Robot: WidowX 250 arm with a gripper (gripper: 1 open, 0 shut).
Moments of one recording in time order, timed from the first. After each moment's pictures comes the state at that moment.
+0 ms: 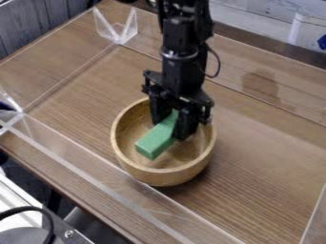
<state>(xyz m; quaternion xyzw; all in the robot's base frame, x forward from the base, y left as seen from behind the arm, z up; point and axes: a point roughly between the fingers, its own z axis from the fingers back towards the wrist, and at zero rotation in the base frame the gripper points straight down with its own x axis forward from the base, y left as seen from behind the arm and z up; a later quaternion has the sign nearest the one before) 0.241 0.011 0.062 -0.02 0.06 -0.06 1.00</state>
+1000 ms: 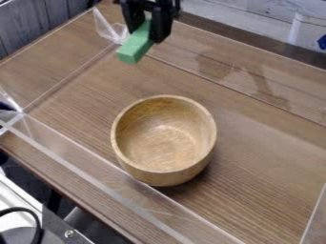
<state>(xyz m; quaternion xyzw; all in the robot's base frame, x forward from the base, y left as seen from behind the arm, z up) 0.306 0.104 0.121 -0.02 0.00 0.03 1.00</state>
